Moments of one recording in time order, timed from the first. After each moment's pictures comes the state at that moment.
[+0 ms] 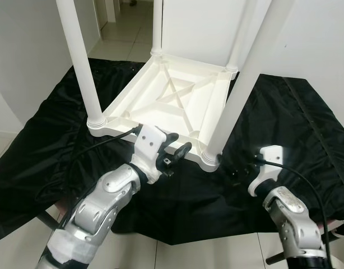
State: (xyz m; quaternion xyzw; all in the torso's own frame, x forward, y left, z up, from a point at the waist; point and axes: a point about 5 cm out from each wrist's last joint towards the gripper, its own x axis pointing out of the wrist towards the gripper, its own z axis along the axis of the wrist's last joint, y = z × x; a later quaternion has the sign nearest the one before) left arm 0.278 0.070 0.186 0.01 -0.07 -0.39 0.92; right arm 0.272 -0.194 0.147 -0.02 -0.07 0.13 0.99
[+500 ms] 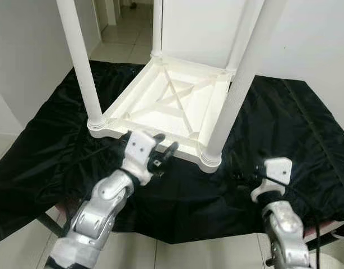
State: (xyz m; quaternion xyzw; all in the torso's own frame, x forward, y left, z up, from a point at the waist) left arm 0.281 0.088 0.156 0.01 -0.07 -0.33 0.94; right arm 0.253 -0.199 0.123 -0.05 -0.08 -0.01 1.00
